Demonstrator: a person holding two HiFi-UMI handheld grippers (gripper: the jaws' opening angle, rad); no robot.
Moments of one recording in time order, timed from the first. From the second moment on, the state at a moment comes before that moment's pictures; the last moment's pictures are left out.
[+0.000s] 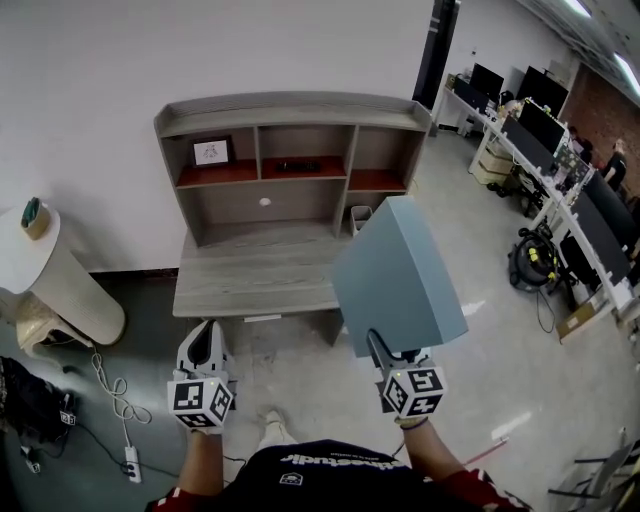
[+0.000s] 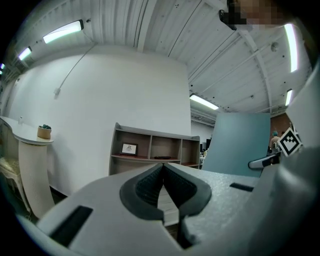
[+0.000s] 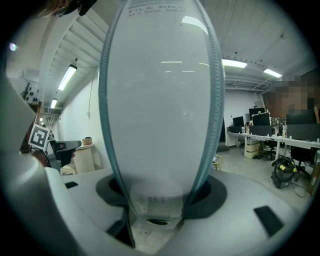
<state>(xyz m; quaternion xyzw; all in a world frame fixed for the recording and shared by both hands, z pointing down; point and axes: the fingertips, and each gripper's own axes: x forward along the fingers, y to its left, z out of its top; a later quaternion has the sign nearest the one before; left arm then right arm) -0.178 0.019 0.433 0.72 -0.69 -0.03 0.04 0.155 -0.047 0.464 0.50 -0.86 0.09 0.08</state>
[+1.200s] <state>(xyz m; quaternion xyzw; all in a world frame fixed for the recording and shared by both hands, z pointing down) -0.285 -0.087 0.447 0.77 -0.63 -0.05 0.05 0.048 -0.122 0.470 0.57 -0.81 0.08 0.10</state>
